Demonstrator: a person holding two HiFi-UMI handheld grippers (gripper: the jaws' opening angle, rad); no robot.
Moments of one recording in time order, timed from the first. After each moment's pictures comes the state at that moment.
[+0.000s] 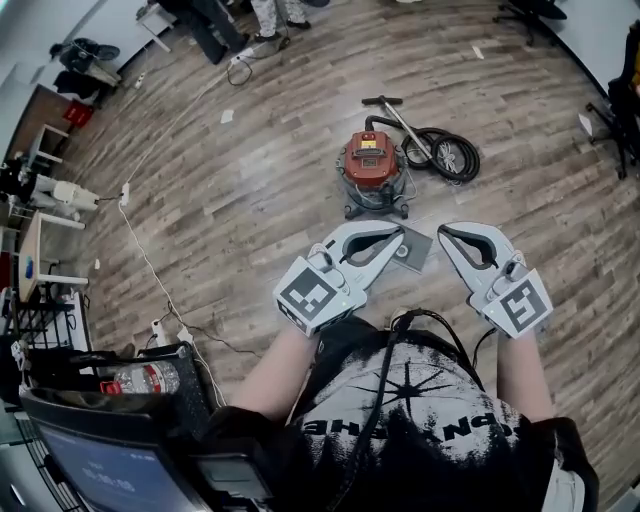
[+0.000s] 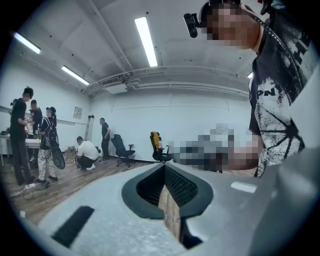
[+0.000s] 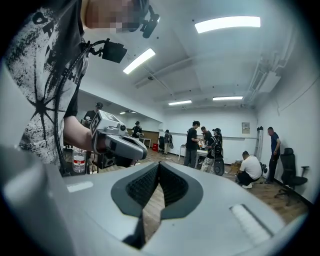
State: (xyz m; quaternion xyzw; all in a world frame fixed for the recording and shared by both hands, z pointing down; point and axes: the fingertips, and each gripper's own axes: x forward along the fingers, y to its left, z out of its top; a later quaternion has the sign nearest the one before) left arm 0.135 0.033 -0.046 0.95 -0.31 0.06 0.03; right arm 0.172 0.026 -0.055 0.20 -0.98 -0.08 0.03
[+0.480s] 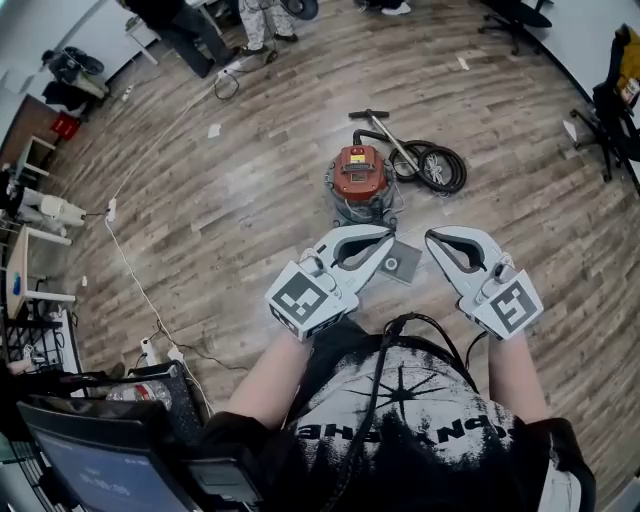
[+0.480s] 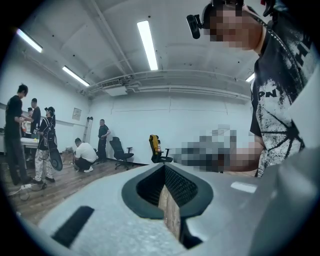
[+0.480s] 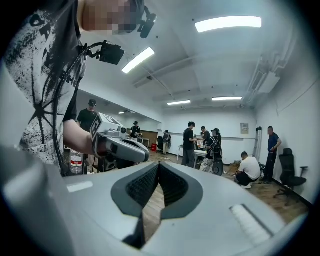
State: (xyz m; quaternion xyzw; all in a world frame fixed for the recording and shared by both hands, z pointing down) left arm 0.114 0.017 -0.052 0.95 -0.30 0.04 0.03; right arm 0.149 0.014 -0.055 0.21 -0.97 -0.07 0.05
